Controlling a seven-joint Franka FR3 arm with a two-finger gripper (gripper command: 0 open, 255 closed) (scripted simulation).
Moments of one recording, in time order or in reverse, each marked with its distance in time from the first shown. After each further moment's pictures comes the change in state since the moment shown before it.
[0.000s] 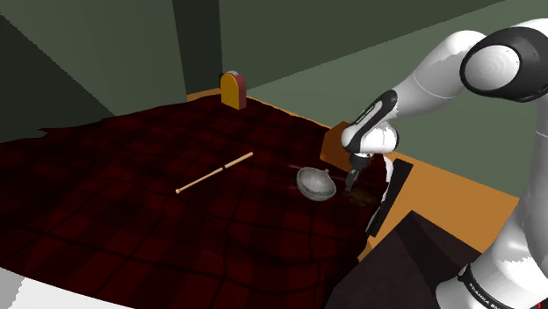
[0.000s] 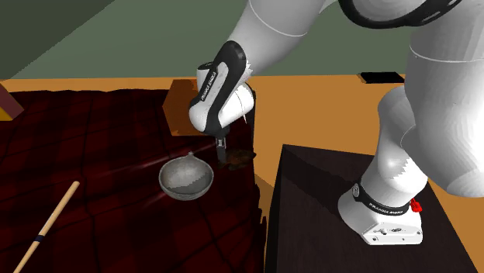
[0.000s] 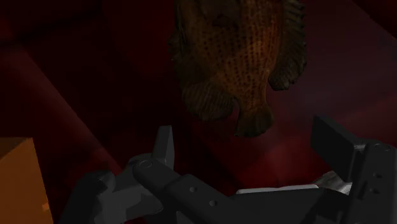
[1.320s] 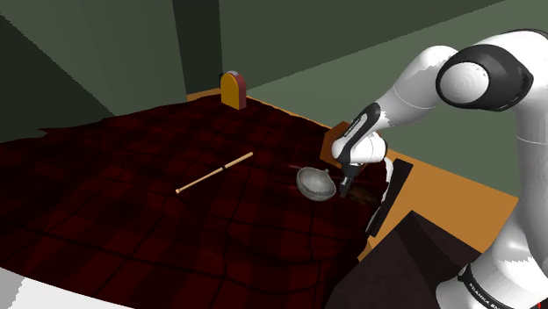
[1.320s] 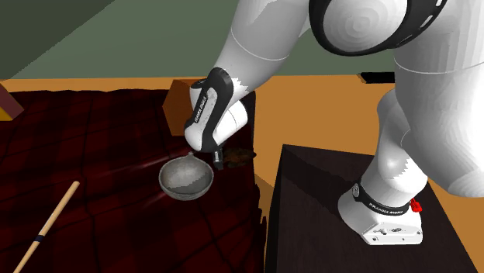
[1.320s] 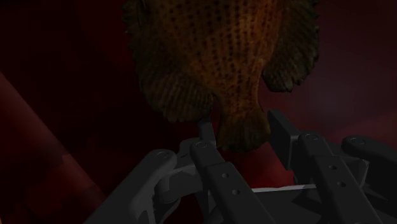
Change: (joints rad) arm 0.014 0.114 0.049 0.045 0.026 0.060 0.033
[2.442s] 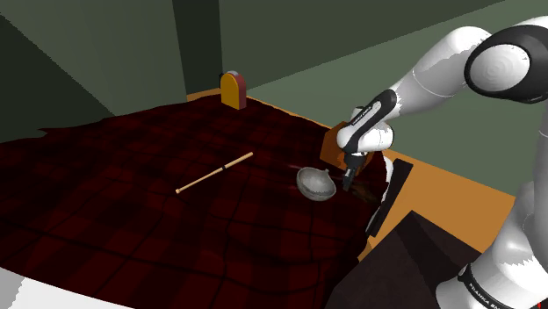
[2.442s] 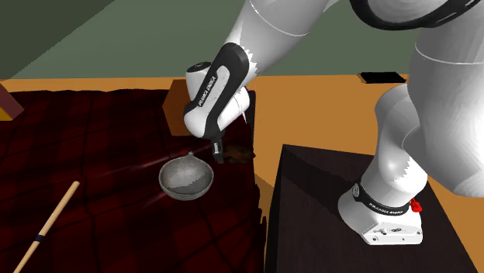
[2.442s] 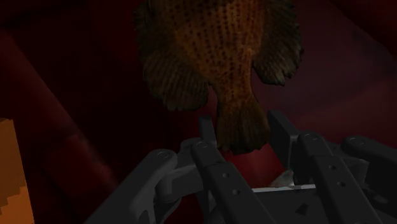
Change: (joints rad) arm 0.073 -0.129 -0.088 -0.033 -0.110 -0.109 0.071
